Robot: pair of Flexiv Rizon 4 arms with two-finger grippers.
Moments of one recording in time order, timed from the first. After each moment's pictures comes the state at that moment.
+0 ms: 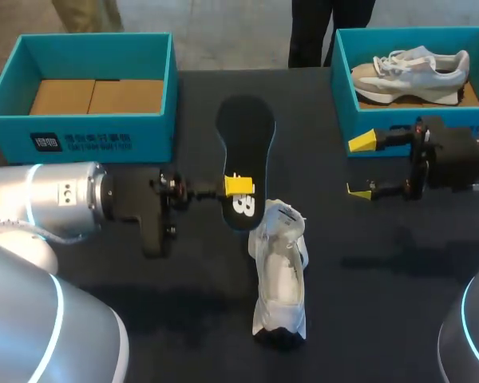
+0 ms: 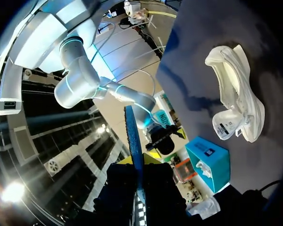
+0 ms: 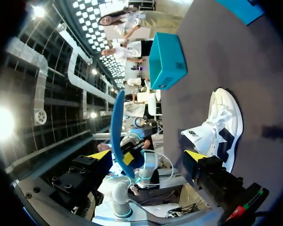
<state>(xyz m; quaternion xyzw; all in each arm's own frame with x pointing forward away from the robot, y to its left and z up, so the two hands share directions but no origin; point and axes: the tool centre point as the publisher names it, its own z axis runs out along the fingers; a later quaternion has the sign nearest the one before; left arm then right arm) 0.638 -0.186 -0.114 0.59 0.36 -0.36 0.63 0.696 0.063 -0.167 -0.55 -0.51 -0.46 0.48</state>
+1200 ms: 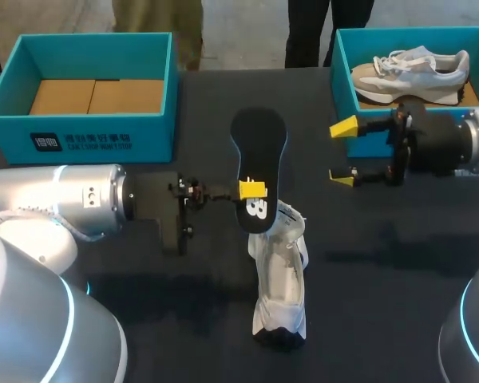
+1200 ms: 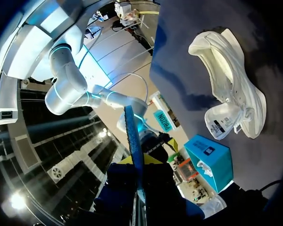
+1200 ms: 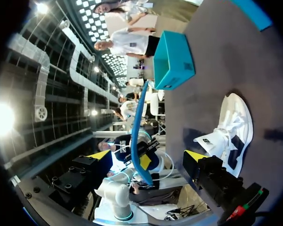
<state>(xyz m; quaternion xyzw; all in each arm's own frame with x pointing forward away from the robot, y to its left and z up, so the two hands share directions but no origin) 0.655 -0.205 -0.141 0.61 0.33 -0.34 0.64 0.710 0.094 -0.148 -0.54 -0.52 -0.47 0.47</state>
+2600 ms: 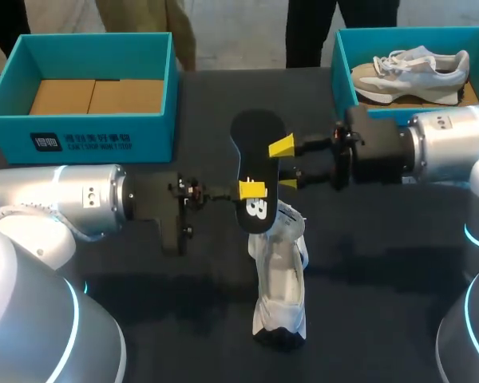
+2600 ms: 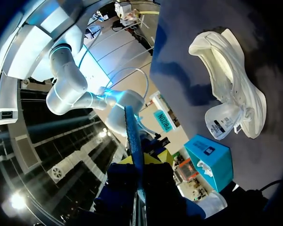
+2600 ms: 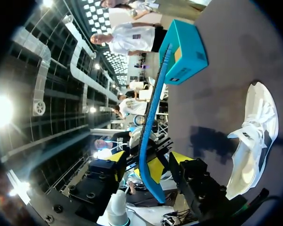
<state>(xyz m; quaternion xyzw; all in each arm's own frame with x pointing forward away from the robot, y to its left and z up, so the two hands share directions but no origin) 0.655 -0.205 -0.141 0.61 0.33 -0.34 0.64 0.680 0.185 -0.135 -0.53 -0.53 -0.47 0.46</state>
